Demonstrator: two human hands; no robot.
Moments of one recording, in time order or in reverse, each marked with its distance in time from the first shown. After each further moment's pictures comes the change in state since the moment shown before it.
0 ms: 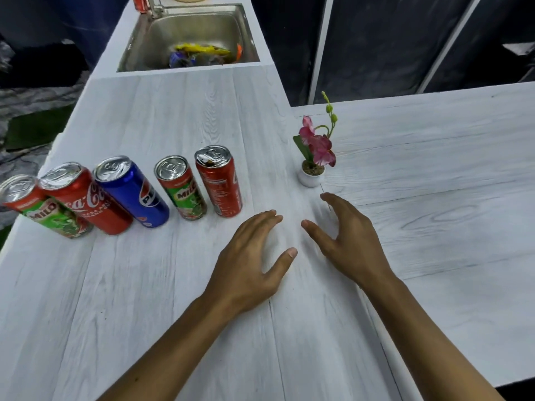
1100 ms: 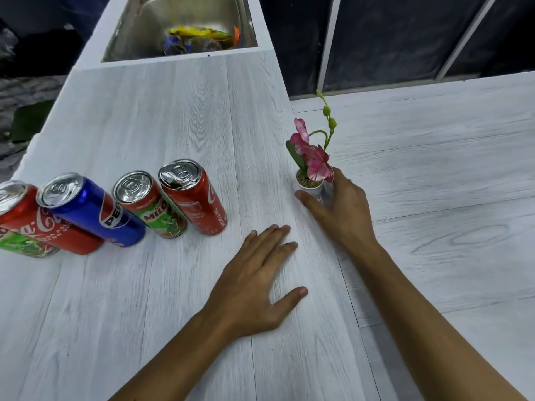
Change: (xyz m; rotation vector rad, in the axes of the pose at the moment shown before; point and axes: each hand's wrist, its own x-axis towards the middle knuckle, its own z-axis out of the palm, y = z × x) left_hand 0.035 -0.011 0.042 0.217 -0.127 0.207; right_hand 0.105 0.039 0.025 0.180 0.094 -0.016
